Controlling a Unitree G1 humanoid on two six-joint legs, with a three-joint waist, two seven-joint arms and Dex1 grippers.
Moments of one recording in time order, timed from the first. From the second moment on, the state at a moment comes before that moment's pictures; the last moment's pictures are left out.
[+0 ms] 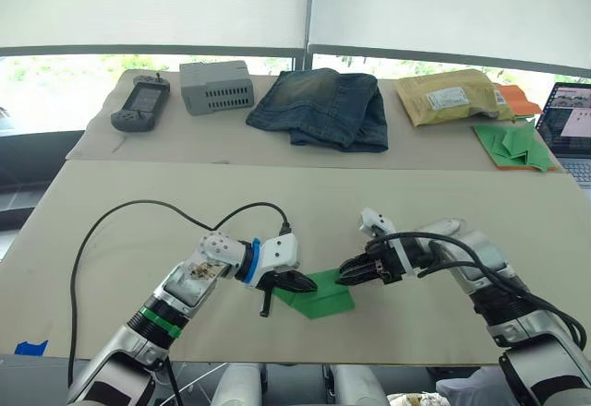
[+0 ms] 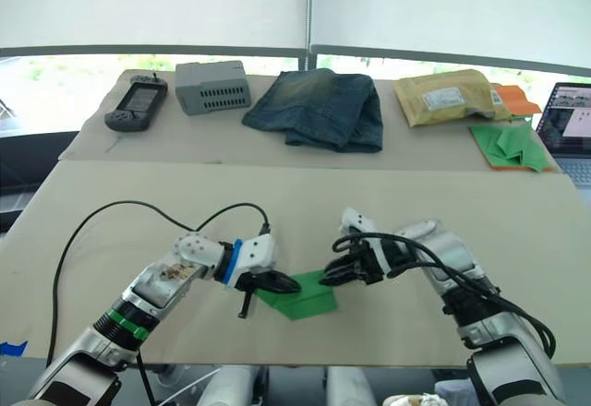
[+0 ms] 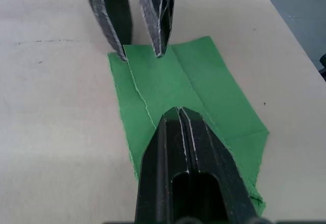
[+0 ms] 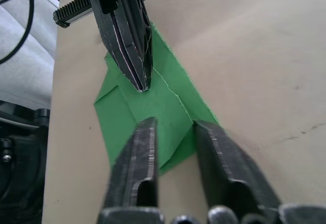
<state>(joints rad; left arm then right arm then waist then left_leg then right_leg) -0.43 0.50 -0.45 0.01 -0.16 0.30 -1.24 -0.52 -0.65 0.32 0.06 0.28 0.75 1.35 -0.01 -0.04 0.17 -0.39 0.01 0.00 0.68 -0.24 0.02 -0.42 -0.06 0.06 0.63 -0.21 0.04</state>
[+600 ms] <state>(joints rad) -0.46 0.49 -0.47 0.05 -0.15 0.27 -1.27 -0.13 -0.65 0.24 -0.39 0.21 0.49 1.01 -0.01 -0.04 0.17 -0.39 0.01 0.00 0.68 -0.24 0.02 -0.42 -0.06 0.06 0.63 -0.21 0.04</state>
